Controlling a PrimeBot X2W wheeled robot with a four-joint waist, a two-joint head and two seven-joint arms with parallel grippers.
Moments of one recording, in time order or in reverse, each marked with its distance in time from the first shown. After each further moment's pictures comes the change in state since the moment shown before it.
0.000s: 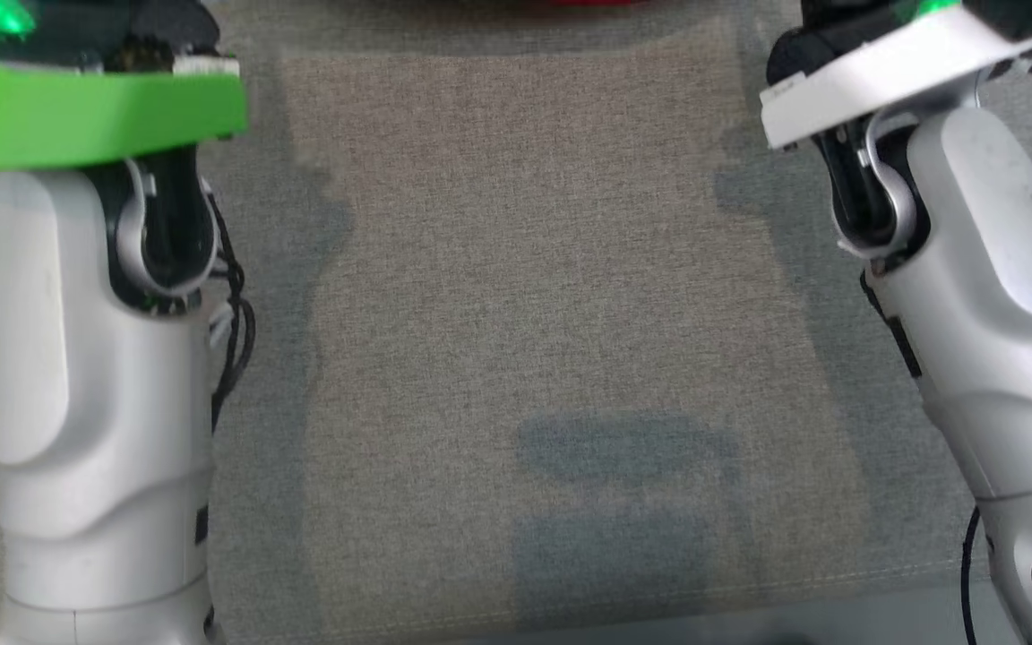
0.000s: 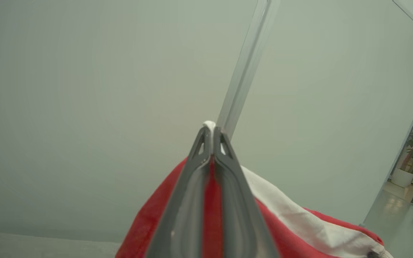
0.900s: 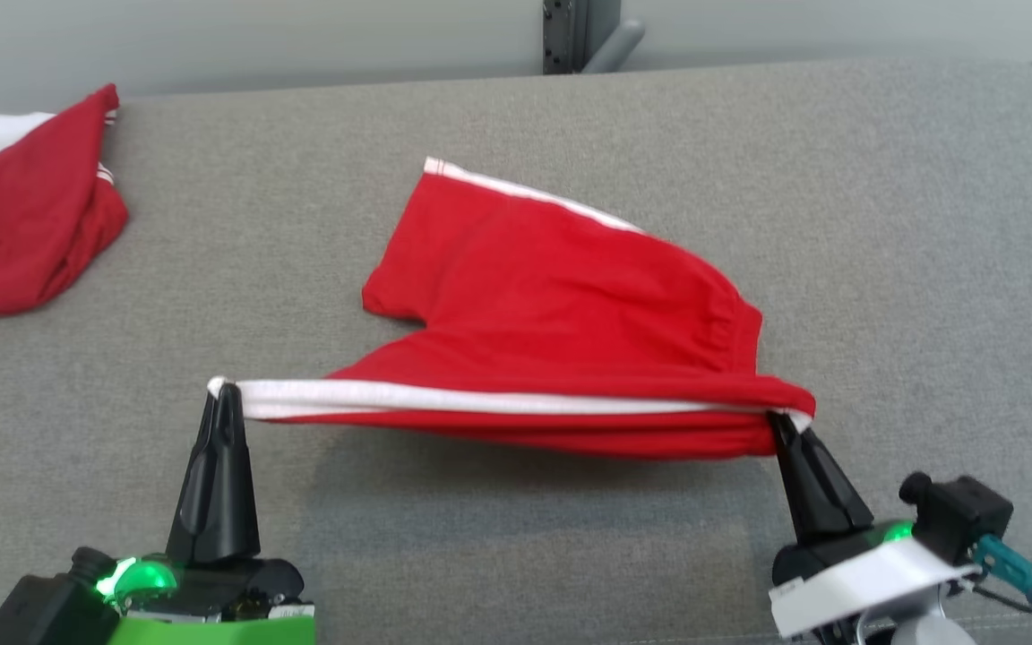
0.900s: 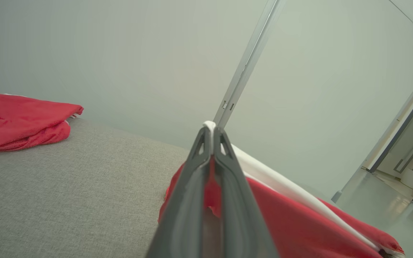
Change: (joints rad) left arm 0.982 0.001 -0.017 -0.380 -0.033 -0.002 0.001; right arm 0.976 0.062 -0.129 -0.379 -0.076 0.001 0.000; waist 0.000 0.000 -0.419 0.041
